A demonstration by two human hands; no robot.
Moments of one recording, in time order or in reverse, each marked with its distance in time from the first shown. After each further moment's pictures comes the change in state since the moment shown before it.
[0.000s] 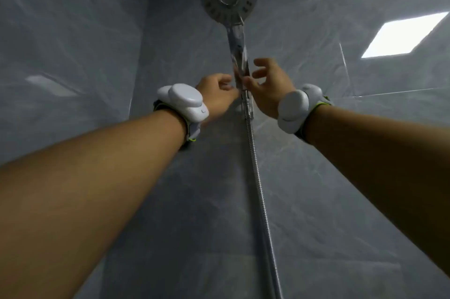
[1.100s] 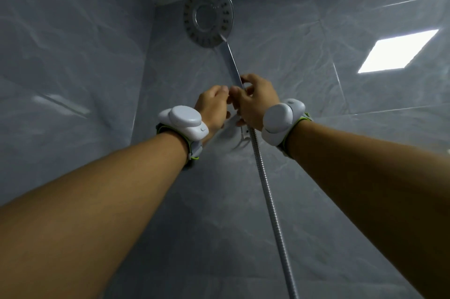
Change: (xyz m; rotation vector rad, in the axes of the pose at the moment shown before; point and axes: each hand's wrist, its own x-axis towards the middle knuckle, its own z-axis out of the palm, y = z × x) left_hand 0.003 0.014 -0.001 -0.168 0.088 0.012; right_hand 0.003 -0.025 0.011 0.222 0.032 0.047
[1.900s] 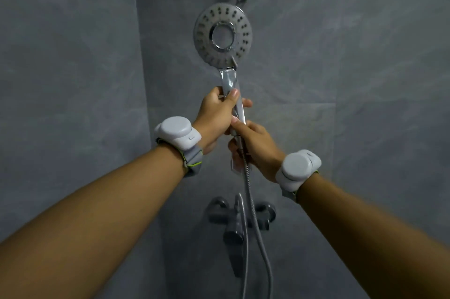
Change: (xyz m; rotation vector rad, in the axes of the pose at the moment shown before) left_hand -0.285 -0.025 0.009 -0.154 -0.146 -0.533; right_hand -0.336 0.030 -0.032 0.549 -0.465 0.767
